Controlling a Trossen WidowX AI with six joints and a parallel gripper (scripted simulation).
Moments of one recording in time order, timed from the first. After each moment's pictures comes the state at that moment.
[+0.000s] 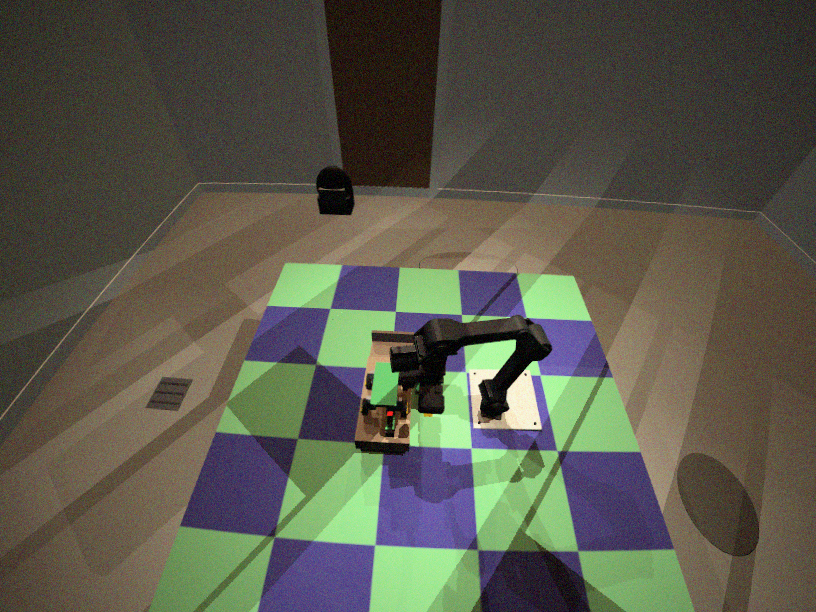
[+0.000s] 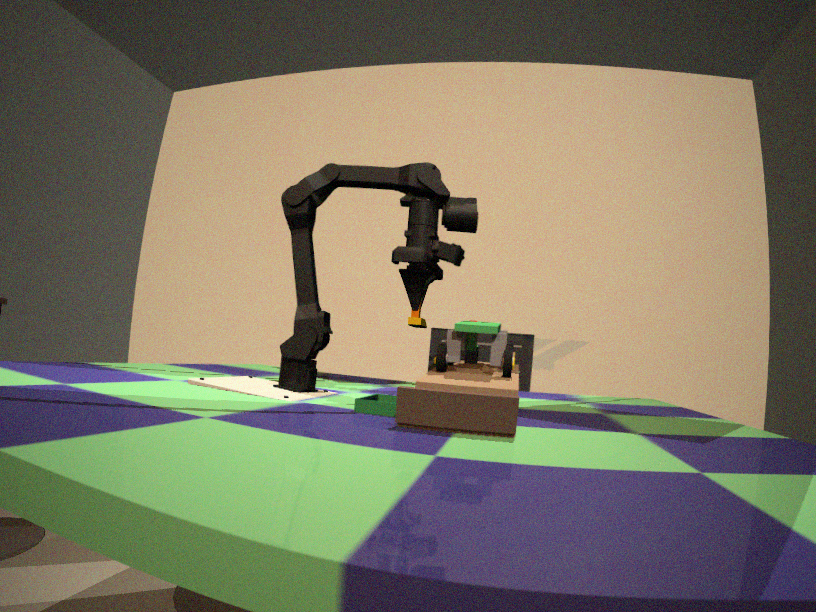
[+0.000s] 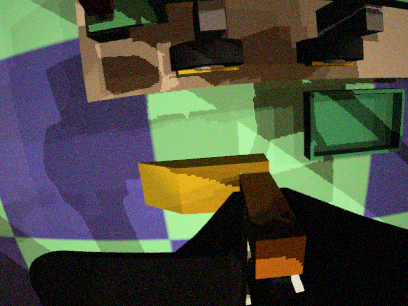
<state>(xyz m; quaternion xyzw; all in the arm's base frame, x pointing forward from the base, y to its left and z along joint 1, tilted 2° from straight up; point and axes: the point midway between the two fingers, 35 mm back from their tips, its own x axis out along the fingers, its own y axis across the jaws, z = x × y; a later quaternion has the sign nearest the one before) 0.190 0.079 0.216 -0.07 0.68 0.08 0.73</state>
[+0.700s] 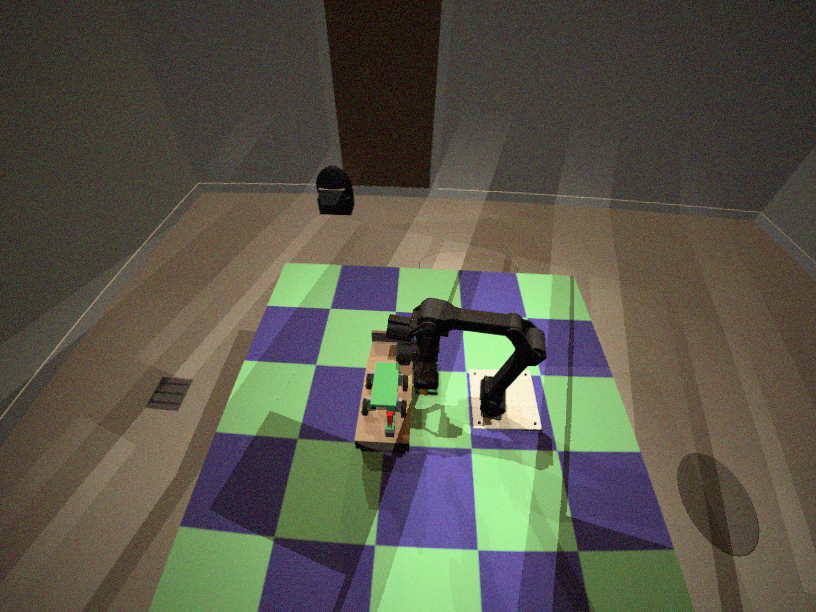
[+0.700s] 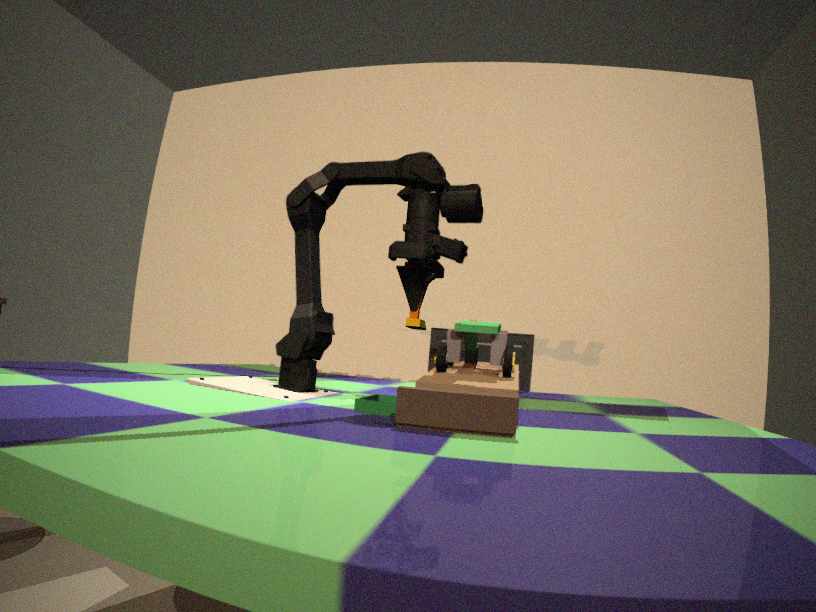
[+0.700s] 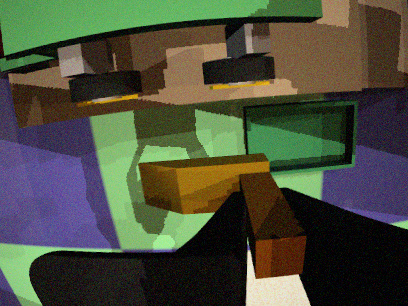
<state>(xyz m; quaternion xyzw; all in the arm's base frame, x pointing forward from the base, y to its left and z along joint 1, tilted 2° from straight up) 0.217 0.016 0.210 -0.07 0.68 0.07 0.73</state>
